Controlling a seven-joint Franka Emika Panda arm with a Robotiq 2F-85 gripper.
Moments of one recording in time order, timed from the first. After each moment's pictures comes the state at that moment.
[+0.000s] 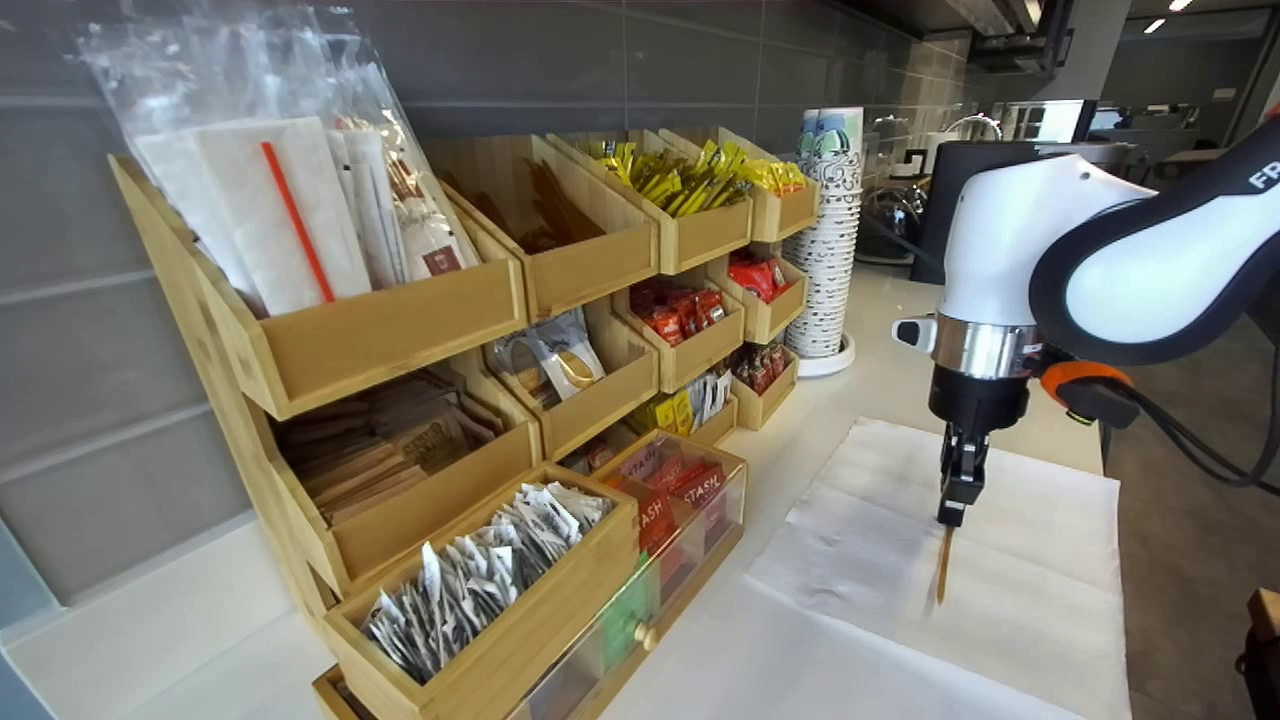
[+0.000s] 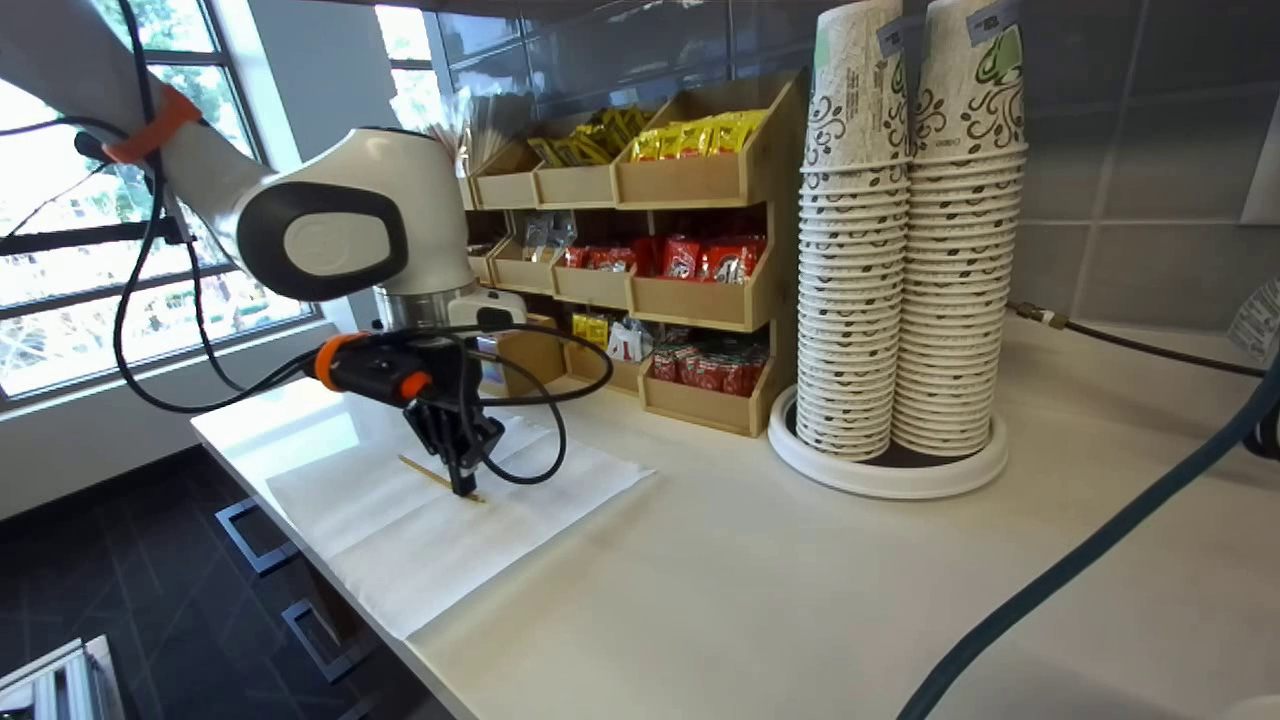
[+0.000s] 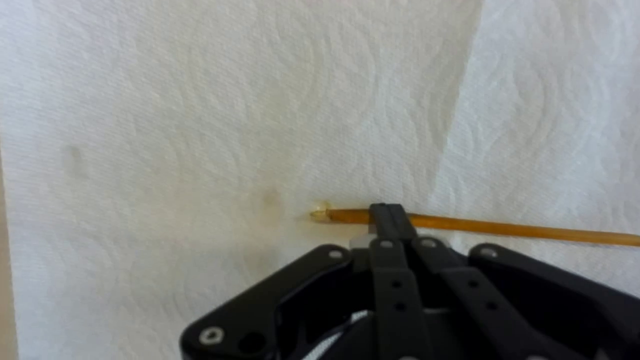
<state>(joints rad) -0.03 -0.07 -0.06 -2.61 0.02 2.48 -0.27</state>
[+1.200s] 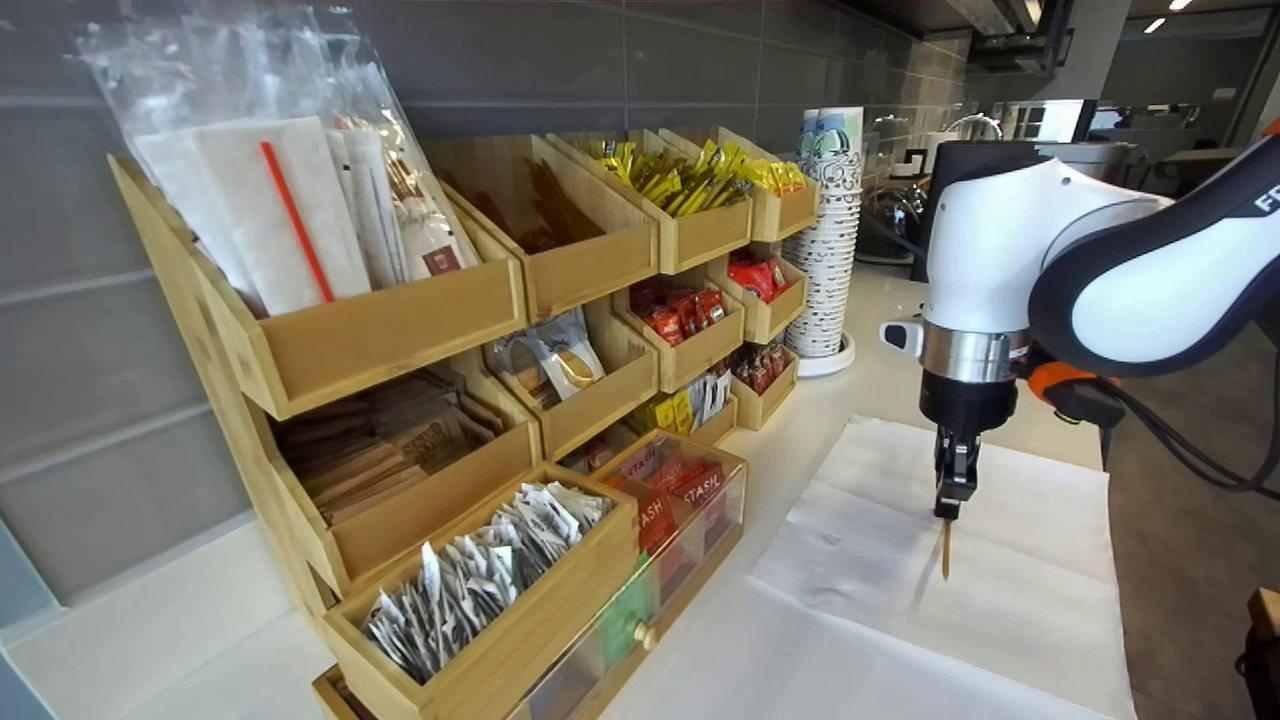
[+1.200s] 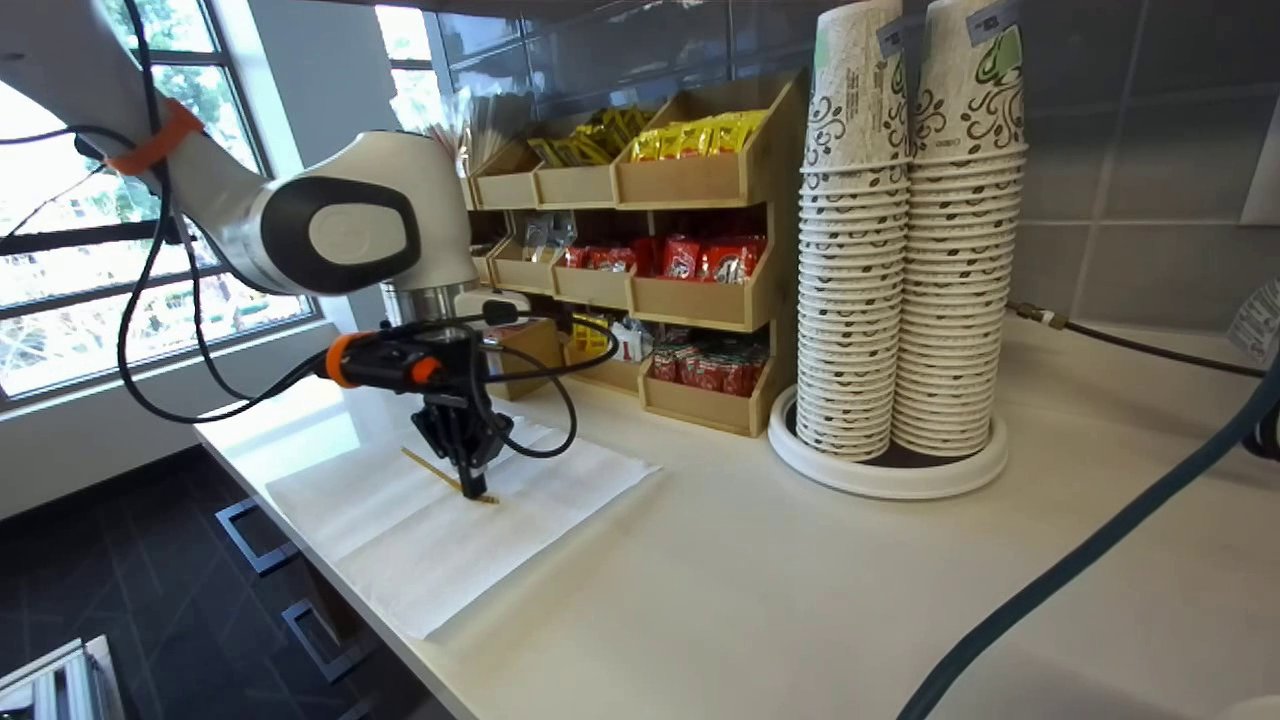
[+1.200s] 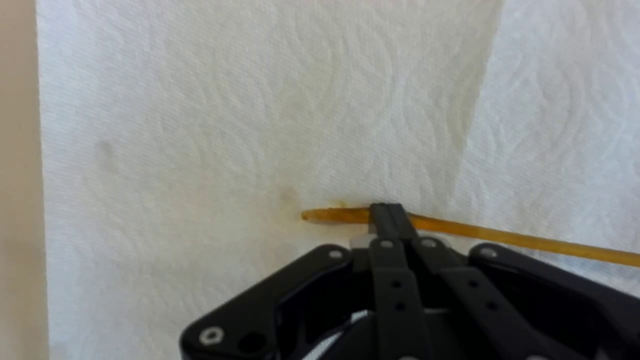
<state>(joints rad) -0.03 -0.04 -0.05 -2.58 -0.13 2.46 -0.18</state>
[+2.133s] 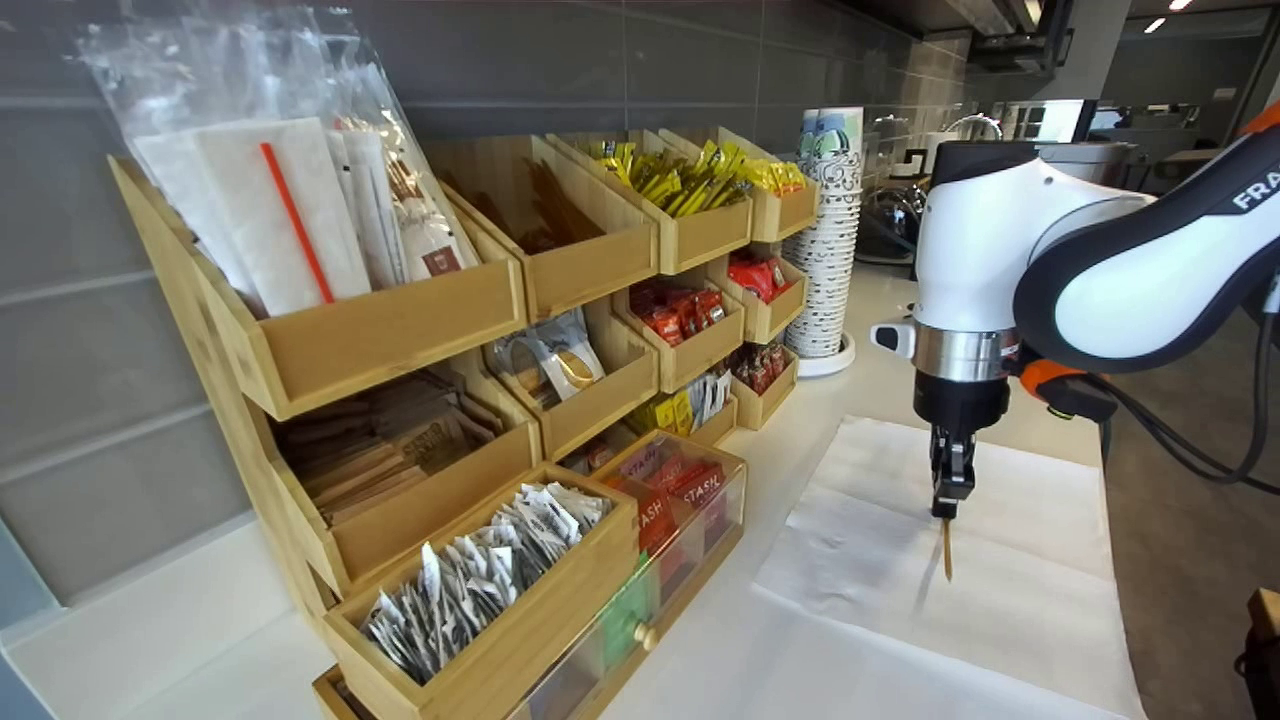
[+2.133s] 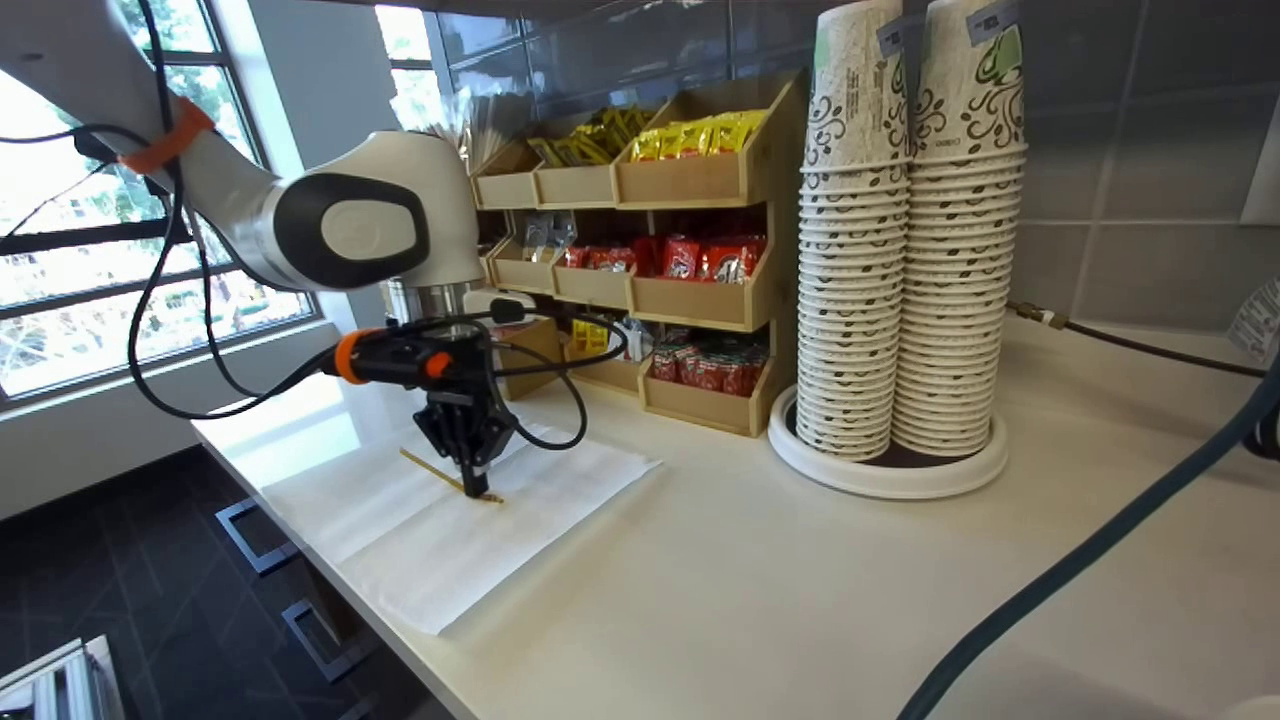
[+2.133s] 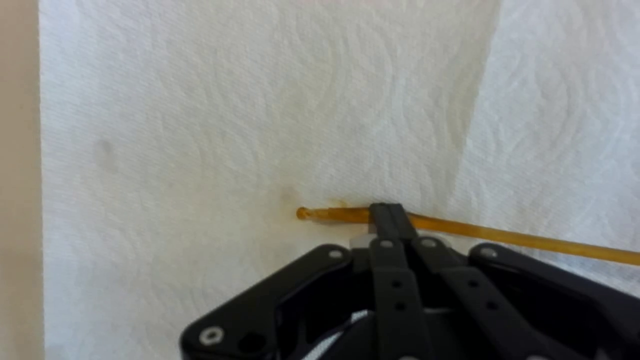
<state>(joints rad) -0.03 -0.02 -0.05 -2.55 -0.13 2.43 -0.22</state>
